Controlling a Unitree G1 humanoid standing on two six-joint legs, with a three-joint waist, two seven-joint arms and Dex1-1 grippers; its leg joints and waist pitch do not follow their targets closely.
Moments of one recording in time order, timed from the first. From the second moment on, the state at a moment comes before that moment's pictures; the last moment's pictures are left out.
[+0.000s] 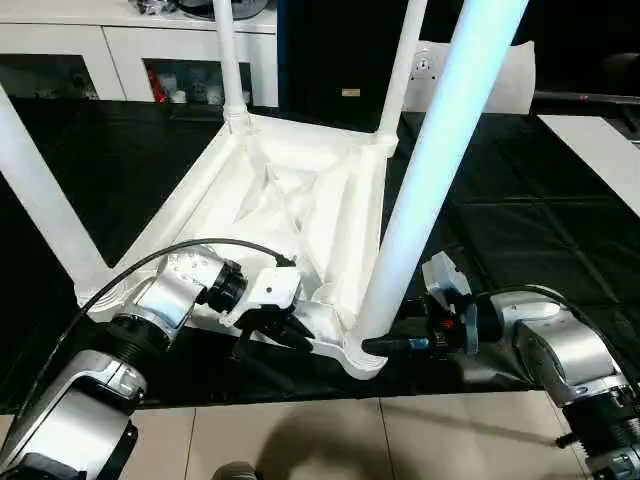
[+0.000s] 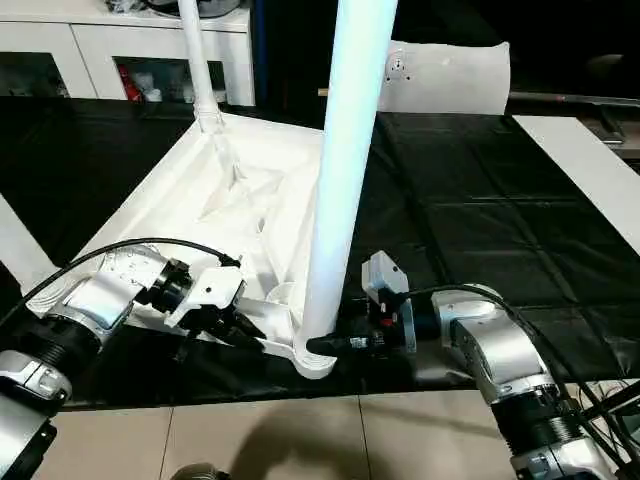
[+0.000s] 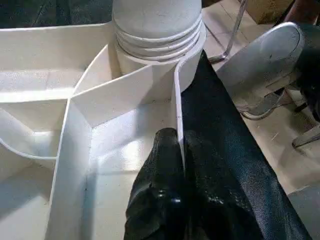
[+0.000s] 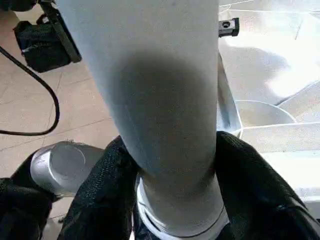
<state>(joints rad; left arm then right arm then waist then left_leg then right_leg) -0.67 0.44 -0.43 0.67 0.00 -0.17 -1.53 -0.34 -0.49 0.22 0.19 0.33 0.30 1.34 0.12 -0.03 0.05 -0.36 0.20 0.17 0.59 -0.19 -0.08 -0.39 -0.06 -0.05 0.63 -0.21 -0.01</state>
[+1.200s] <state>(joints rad) -0.65 0.27 -0.32 0.60 0.09 0.17 -1.01 -0.27 -0.16 0.04 0.09 0.17 0.41 0.56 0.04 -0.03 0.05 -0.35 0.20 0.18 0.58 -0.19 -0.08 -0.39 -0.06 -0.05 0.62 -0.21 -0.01</state>
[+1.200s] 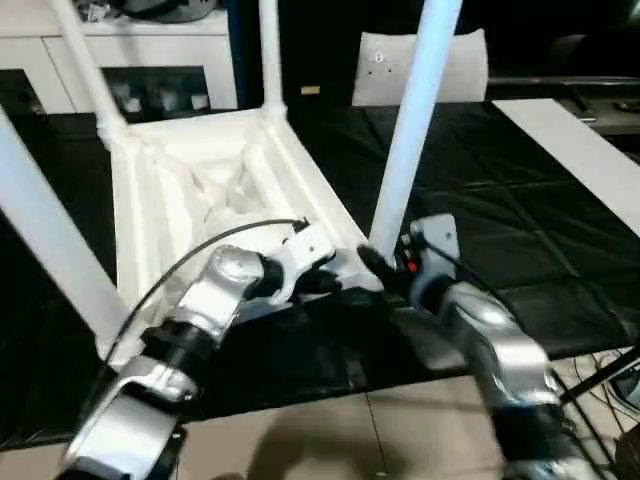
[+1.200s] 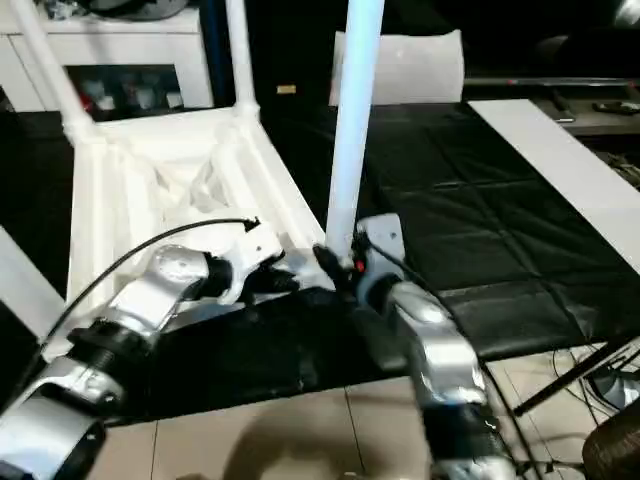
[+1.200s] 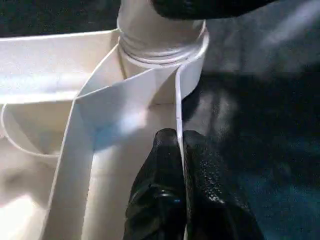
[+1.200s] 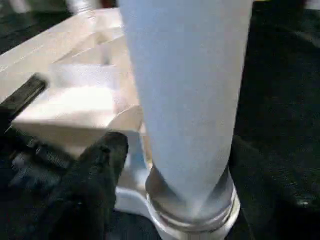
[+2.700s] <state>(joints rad) -0.69 0.44 -0.43 0.66 0.01 -0.09 -1.56 -0.33 -0.48 0.20 0.18 0.32 0.33 1.34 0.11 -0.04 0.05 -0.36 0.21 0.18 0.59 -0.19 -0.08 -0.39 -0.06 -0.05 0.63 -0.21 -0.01</state>
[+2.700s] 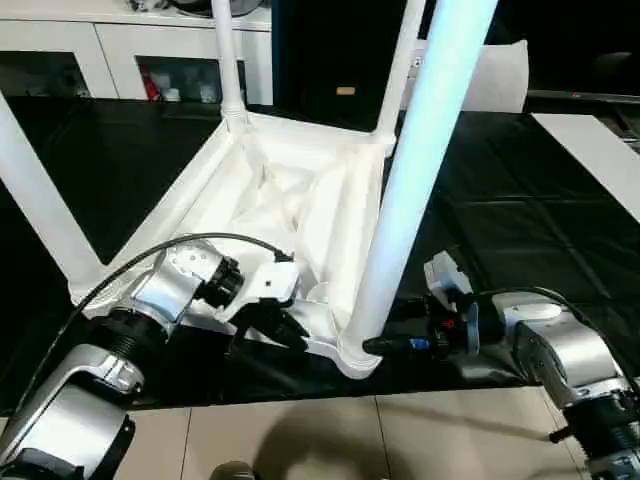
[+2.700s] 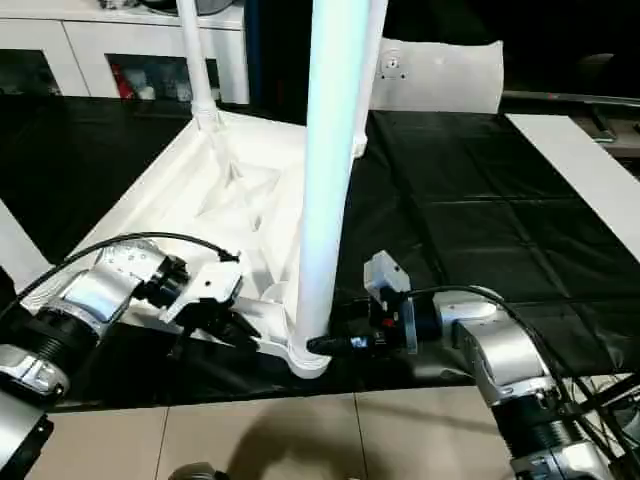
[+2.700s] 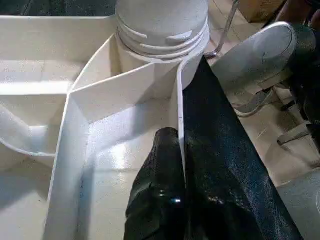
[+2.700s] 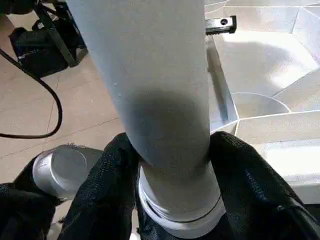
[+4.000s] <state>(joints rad) -0.59 0.32 -0.31 0.49 0.07 0.20 -1.07 -0.28 -0.24 0.06 0.14 0.19 0.38 0.70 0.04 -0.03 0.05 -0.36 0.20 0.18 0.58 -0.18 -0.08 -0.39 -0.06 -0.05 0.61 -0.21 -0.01</state>
